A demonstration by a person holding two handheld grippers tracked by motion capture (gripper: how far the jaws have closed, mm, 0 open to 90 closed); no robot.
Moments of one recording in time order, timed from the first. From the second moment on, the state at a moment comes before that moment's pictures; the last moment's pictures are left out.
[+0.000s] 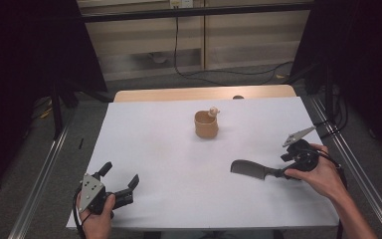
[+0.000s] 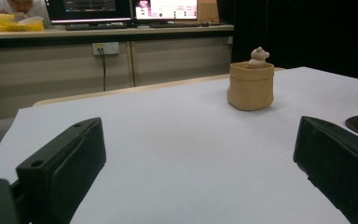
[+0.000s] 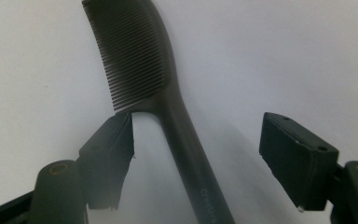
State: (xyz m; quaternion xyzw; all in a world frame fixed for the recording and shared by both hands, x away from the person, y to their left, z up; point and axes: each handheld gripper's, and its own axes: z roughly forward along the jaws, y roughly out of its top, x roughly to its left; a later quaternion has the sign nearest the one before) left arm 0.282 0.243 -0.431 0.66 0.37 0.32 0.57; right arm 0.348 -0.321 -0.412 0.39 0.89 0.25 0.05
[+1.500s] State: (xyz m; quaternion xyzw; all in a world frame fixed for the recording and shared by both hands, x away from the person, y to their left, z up) left arm 0.282 0.241 -0.431 0.66 0.37 0.32 0.57; right arm 0.356 -0.303 -0.425 0.33 0.93 0.16 0.03
